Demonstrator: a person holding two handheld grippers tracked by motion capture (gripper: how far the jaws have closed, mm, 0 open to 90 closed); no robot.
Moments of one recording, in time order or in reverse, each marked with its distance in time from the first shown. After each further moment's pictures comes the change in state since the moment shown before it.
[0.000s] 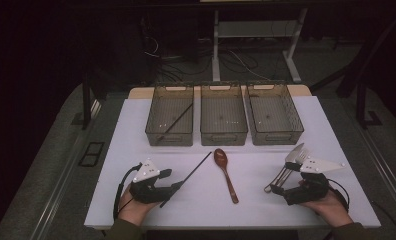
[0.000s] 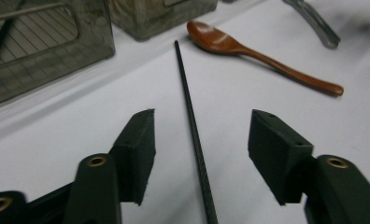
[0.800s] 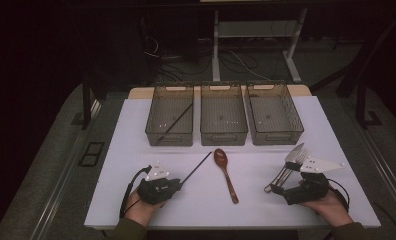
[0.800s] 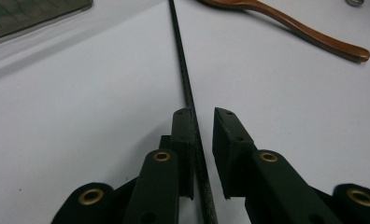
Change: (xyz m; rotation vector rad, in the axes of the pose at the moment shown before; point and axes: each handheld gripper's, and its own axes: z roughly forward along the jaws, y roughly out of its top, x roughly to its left) left arm -0.001 -0.009 0.022 0.135 -0.009 -0.020; right arm -0.001 0.000 0.000 0.001 -0.003 -0.002
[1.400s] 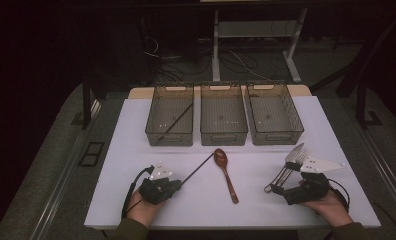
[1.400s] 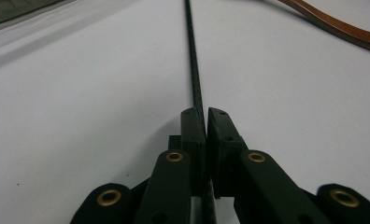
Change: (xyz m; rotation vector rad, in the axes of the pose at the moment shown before) left arm -0.002 0.003 0.004 0.044 0.030 0.001; right arm 0.000 0.000 -0.001 -0.002 0.000 -0.001
